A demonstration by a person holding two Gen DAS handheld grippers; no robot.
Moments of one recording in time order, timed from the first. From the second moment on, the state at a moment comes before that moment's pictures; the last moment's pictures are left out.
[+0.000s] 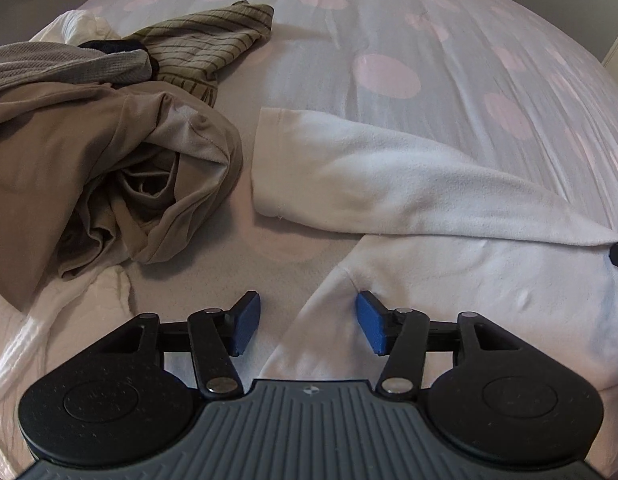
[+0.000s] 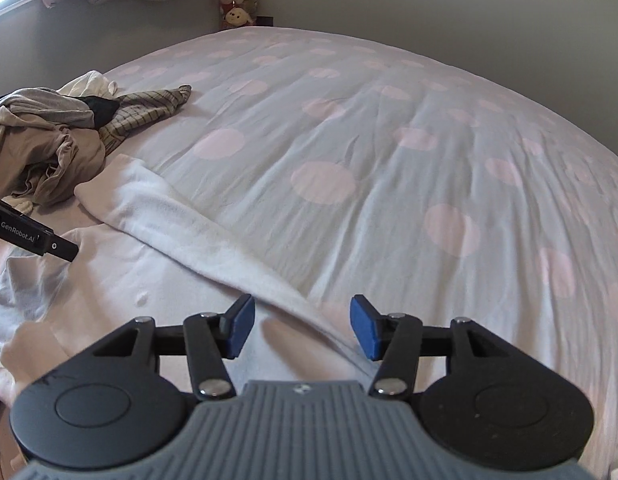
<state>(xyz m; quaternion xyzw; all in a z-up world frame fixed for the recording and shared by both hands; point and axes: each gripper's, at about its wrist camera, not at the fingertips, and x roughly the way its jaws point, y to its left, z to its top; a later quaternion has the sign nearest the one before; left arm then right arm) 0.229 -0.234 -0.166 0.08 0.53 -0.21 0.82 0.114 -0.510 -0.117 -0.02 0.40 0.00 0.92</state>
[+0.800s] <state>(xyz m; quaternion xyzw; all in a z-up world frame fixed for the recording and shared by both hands) 0.141 -0.181 -0.052 0.09 0.47 -0.21 0.85 -0.125 -0.619 0.023 0.04 0.23 -0.36 0.90</state>
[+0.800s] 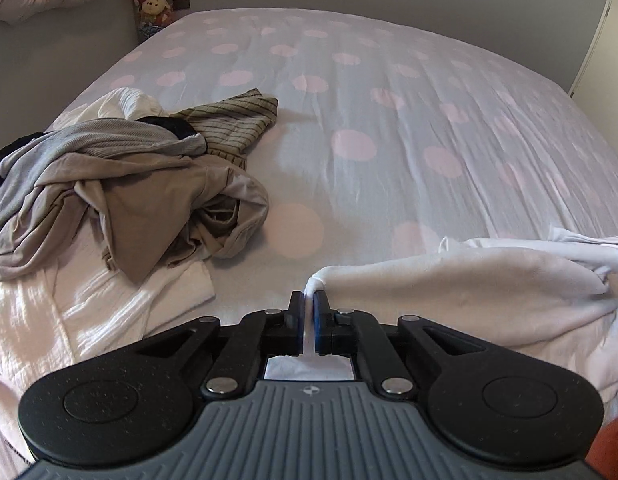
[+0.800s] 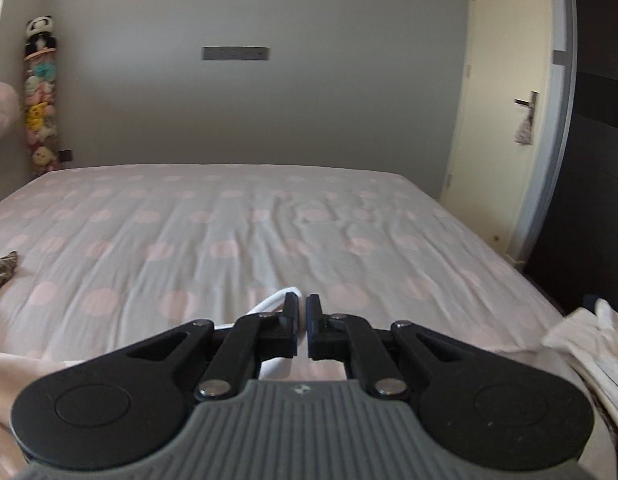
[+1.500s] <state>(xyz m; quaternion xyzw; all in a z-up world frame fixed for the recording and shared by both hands) 0.087 -0.176 -0.072 0.18 0.51 -0.27 0.80 -0.232 -0.617 -0.003 0.07 0.35 -0.34 0.87</state>
